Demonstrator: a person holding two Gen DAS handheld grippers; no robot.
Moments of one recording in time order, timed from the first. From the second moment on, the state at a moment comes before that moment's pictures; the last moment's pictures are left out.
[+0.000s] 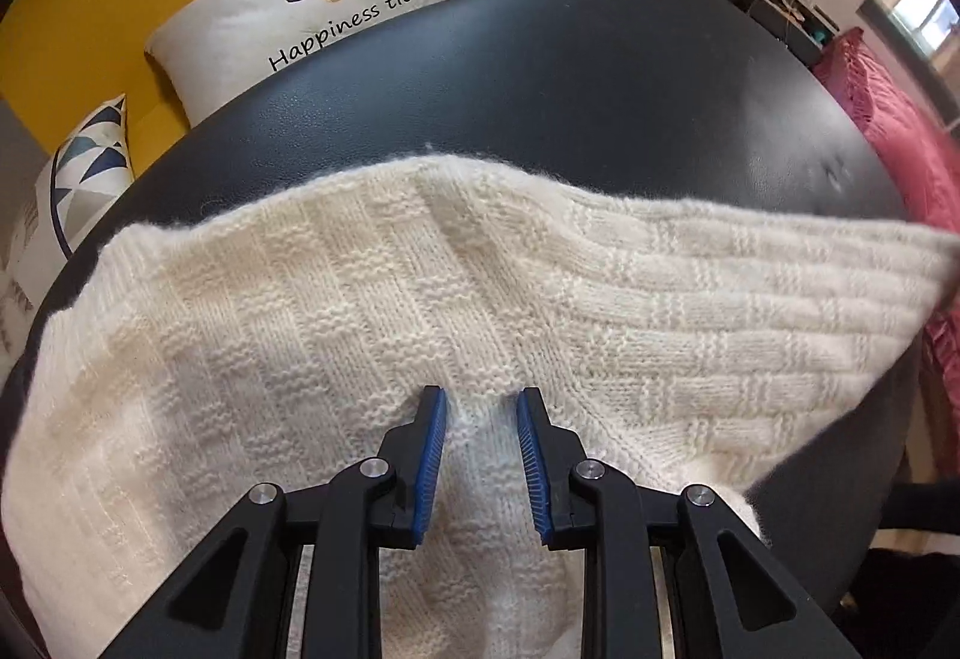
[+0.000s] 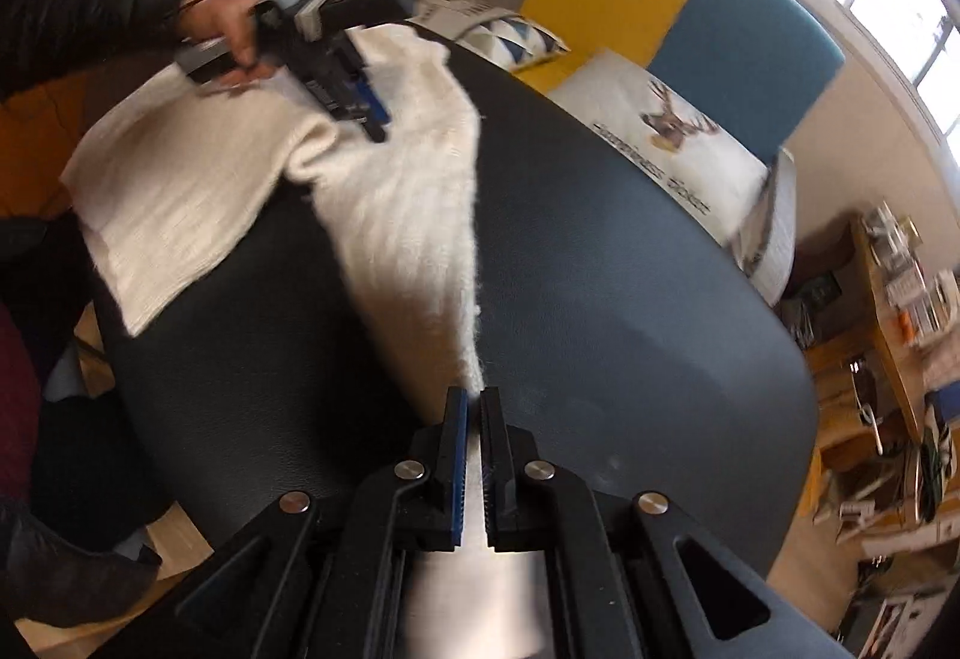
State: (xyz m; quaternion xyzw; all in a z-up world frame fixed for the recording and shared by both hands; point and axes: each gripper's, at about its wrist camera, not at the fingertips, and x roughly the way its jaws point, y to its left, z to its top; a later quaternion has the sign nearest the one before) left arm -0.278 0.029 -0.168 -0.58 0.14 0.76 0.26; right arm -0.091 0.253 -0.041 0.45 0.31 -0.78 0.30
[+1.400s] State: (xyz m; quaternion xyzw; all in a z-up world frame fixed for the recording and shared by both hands) left arm -0.276 0.031 -0.183 -0.58 0.10 0.77 0.24; right arm 0.060 0.261 -0.121 0.47 0.13 -0.87 0.06
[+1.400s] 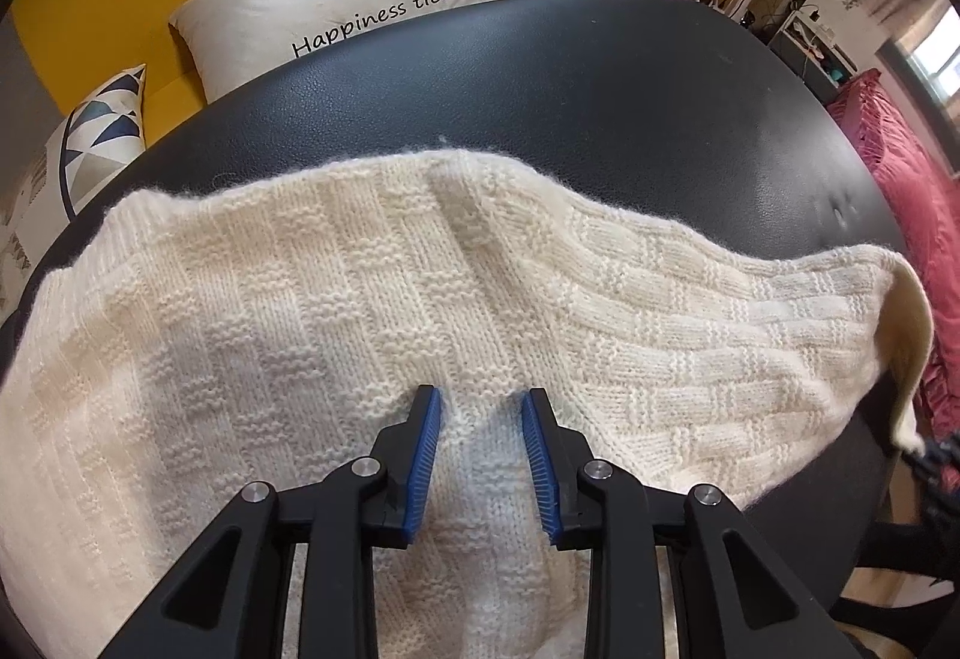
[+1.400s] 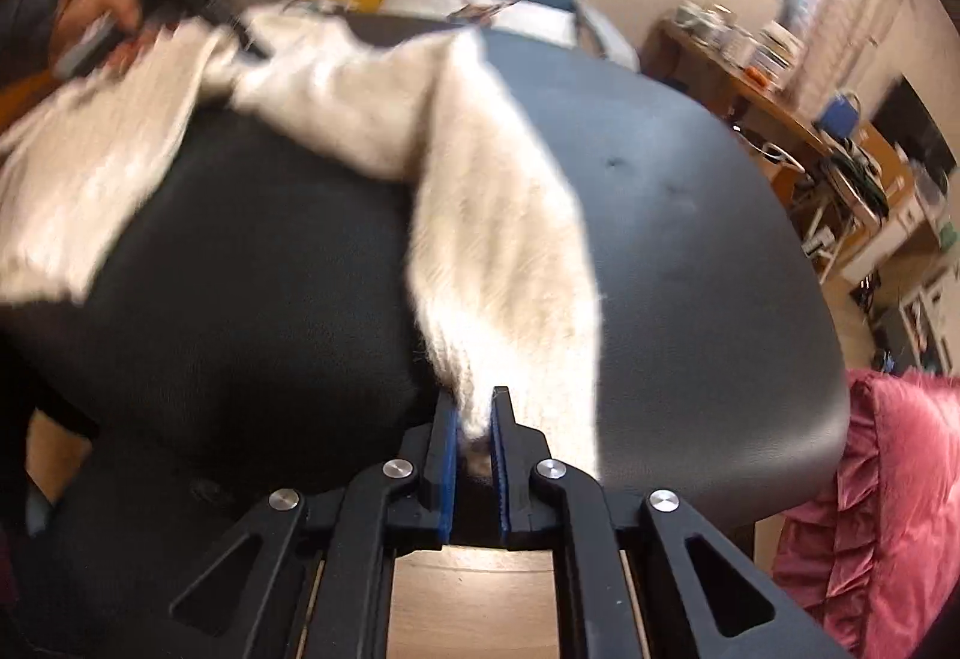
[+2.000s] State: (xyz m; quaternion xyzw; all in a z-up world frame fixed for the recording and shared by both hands) left arm -0.282 0.007 -0.183 -0.58 0.02 0.78 0.22; right arm -0.094 0.444 -0.112 0.56 0.01 -0.83 -0.07
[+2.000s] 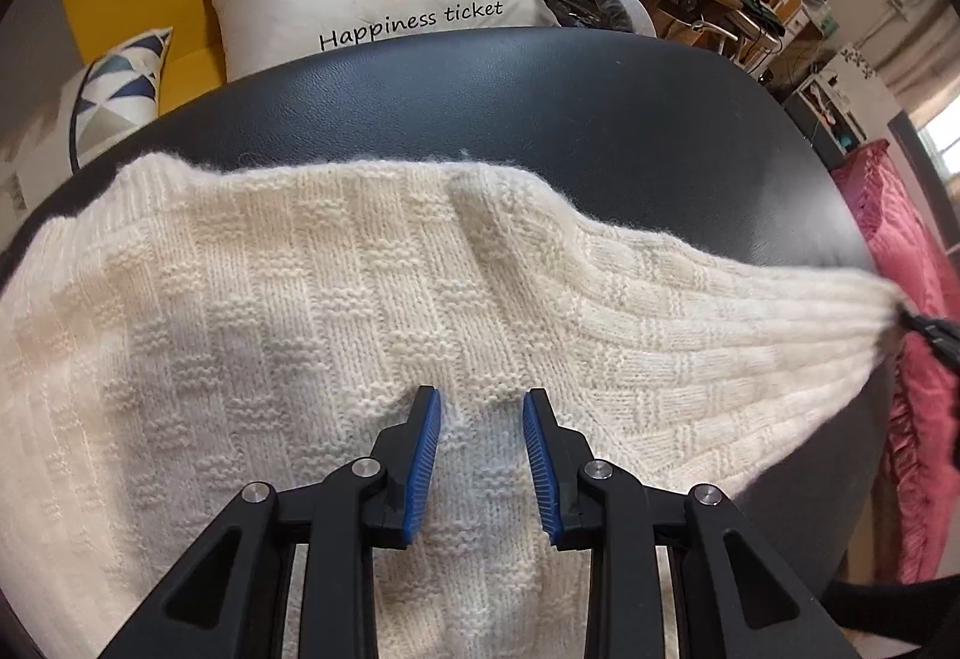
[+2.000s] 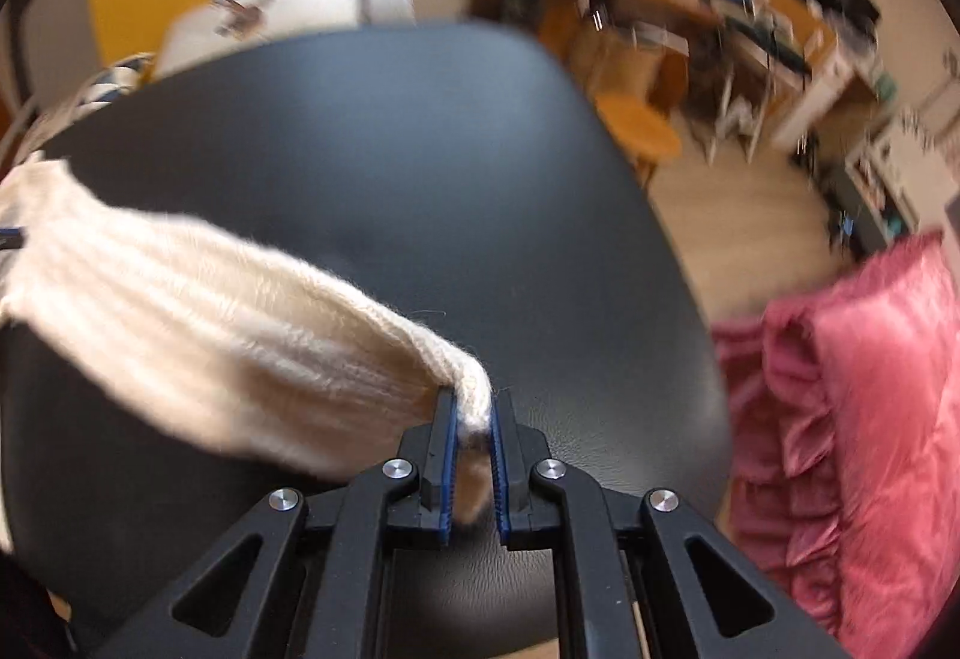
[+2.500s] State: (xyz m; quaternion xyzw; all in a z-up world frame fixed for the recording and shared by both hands) left arm -0.295 -0.029 -0.133 -0.55 -0.06 0.80 0.25; right arm -0.091 0.382 -0.096 0.49 0.02 -0.87 0.01
